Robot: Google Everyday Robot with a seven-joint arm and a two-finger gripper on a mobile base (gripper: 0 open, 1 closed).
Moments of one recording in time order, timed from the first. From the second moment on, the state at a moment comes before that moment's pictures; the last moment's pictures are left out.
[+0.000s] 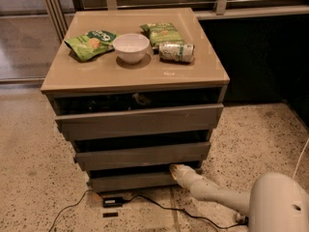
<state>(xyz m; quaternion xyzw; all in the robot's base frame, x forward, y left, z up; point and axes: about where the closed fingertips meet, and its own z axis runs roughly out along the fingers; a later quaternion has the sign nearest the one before) 0.671 -0.106 0.242 -0.64 0.60 -0.13 0.46</state>
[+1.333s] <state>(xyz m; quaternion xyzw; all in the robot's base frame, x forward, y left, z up) 0.693 -0.121 0.219 -0.66 0.61 -0.12 0.42</state>
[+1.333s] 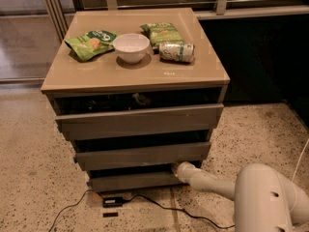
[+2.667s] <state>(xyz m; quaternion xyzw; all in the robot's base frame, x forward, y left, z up) 0.689 -0.123 0.212 -0.68 0.62 -0.08 0.38</state>
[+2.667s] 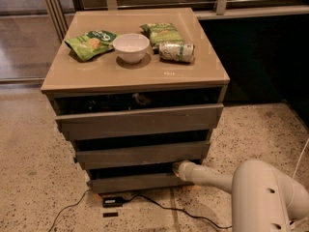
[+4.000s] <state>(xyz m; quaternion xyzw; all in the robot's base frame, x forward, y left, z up) 0.677 -0.128 0.211 -0.69 0.64 -0.04 0.35</state>
